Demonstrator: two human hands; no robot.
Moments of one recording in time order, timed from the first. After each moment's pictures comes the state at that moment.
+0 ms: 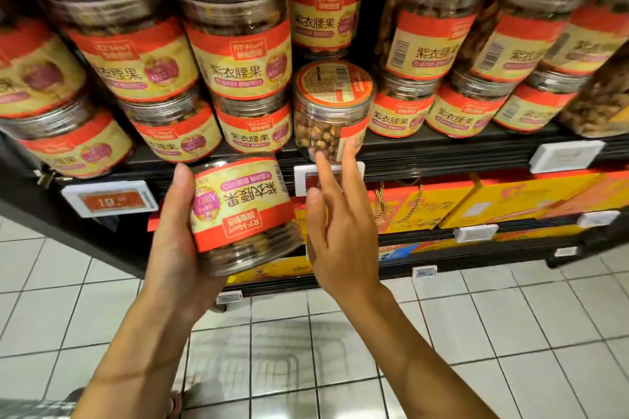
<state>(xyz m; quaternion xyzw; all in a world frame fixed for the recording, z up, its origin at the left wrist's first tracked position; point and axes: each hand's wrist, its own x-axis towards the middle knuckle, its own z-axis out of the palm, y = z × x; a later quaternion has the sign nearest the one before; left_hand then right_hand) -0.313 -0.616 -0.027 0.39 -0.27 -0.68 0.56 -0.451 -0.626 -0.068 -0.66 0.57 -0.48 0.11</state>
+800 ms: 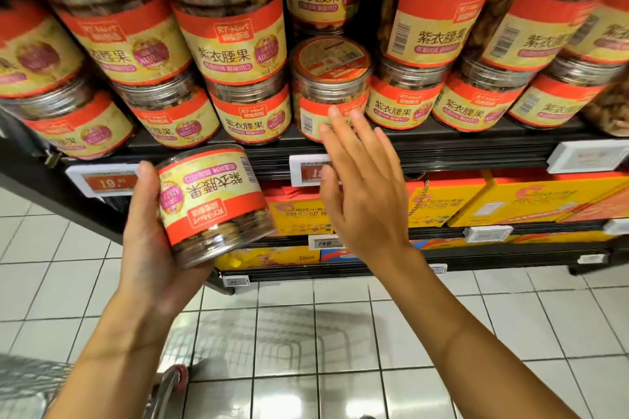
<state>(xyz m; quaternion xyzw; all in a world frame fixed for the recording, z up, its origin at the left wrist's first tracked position) -0.312 -0.607 -0.028 0.42 -0.23 -0.64 0.60 -0.496 -0.658 -0.067 -0.76 0.48 -0.42 -0.13</state>
